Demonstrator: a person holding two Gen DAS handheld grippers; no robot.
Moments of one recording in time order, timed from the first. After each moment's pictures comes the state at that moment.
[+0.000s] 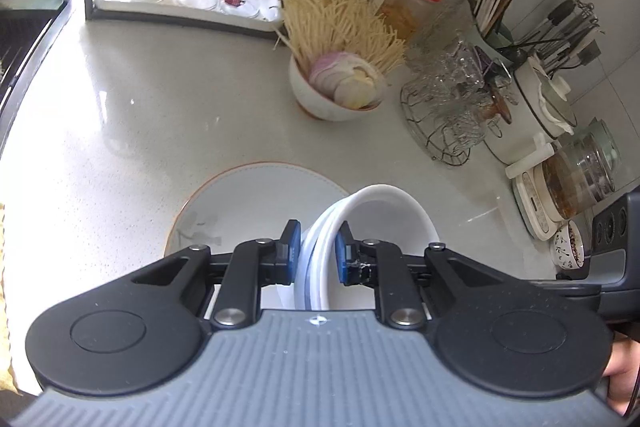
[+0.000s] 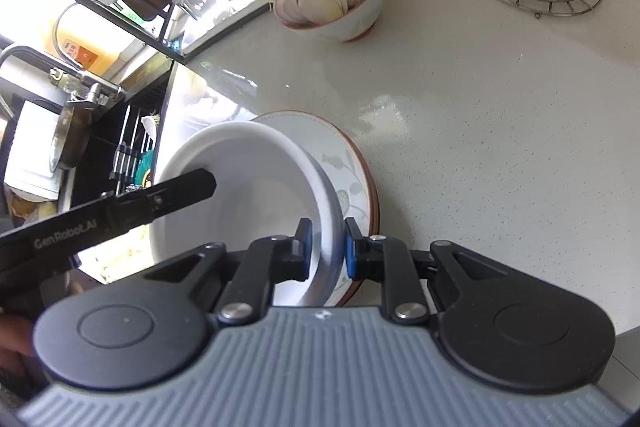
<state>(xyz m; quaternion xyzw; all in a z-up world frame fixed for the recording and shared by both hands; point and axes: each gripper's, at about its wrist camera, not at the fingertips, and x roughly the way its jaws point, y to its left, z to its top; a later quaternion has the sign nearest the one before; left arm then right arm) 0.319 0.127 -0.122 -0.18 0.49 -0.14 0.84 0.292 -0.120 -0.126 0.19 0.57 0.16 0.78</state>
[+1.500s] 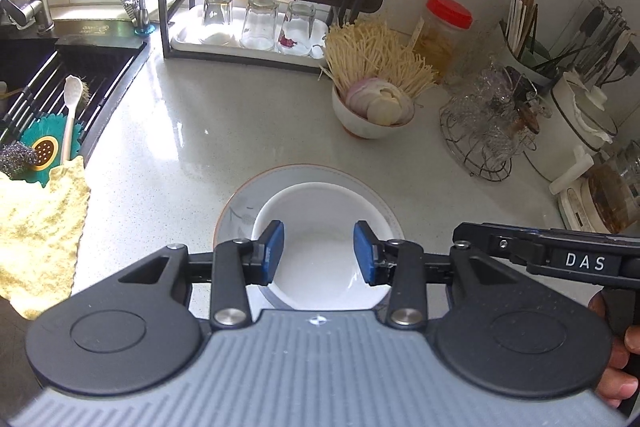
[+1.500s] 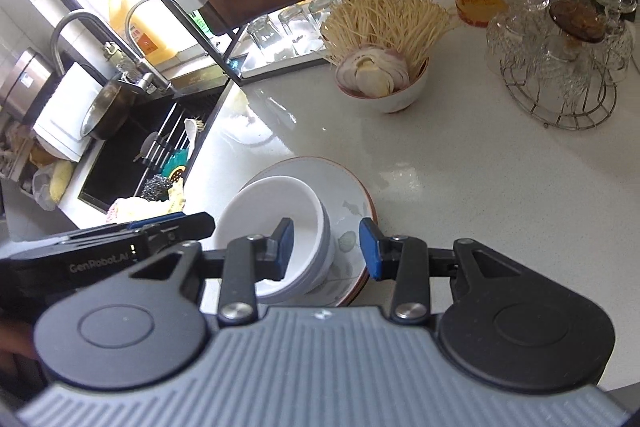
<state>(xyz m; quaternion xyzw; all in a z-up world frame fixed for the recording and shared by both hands) 0.250 0.095 -0.072 -0.12 0.44 -0.01 0.89 0.272 -0.141 -0.064 0.11 0.48 0.25 0.84</state>
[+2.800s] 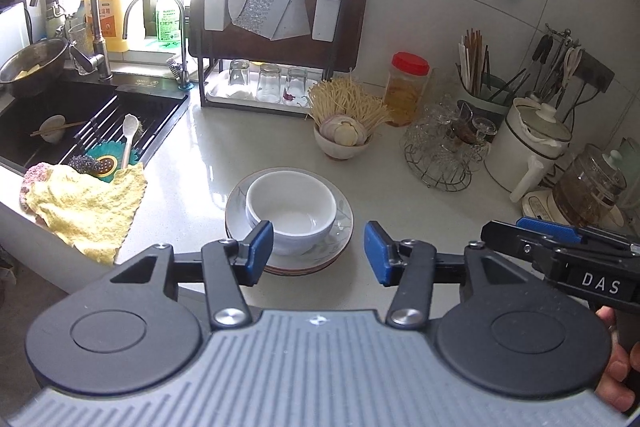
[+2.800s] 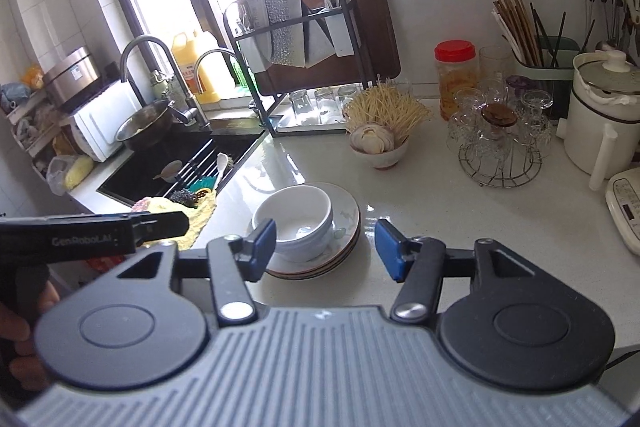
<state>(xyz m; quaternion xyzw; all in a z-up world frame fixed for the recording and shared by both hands) 0.069 0.014 0.020 -0.09 0.35 0.04 0.93 0.114 -0.206 0.017 0.06 0.33 0.26 0.91</state>
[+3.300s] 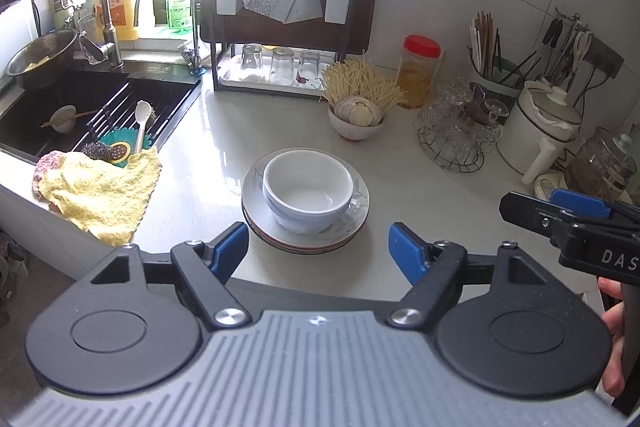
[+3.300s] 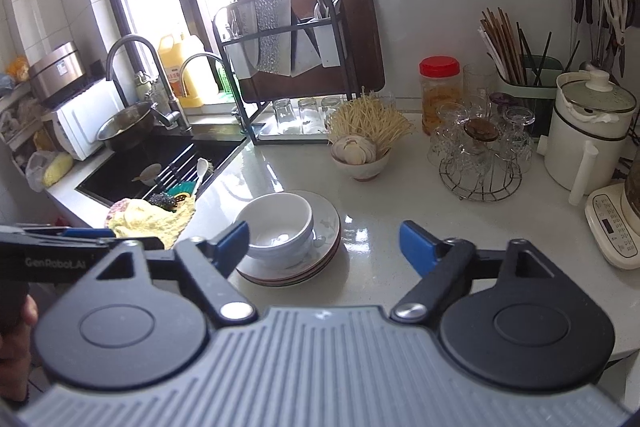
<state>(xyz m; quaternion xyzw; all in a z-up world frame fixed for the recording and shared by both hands) 0.061 0.021 0.013 -0.08 0.38 0.05 0.92 0.109 -0.201 0.017 0.03 0.31 0.23 0.92</state>
